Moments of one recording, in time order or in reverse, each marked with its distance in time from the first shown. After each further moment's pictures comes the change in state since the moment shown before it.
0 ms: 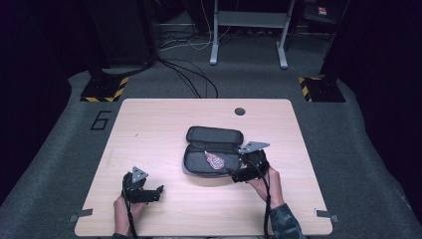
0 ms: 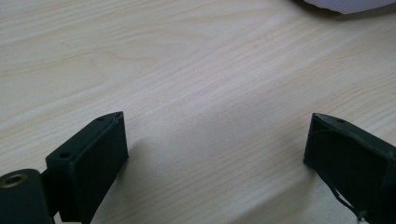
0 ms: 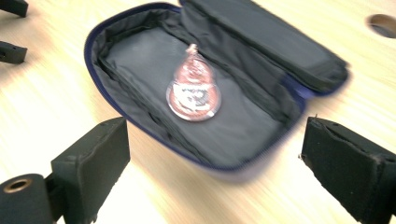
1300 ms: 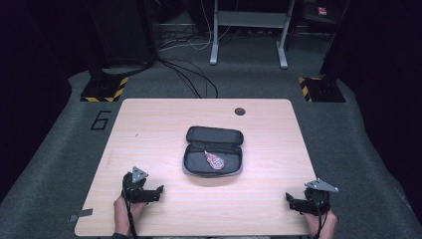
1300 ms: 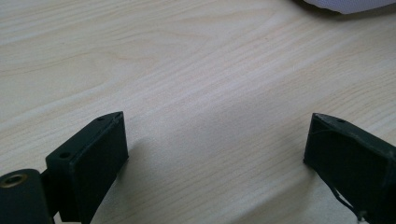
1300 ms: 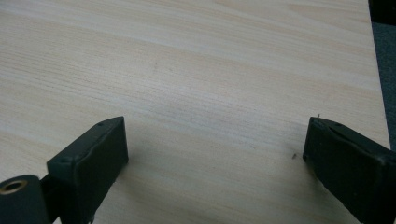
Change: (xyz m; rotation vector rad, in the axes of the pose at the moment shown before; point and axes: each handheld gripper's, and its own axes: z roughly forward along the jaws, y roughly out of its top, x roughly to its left) left arm 0.000 0.000 0.000 0.006 -0.004 0.001; right arm -0.079 -0.187 -0.060 -0.001 -0.315 0.315
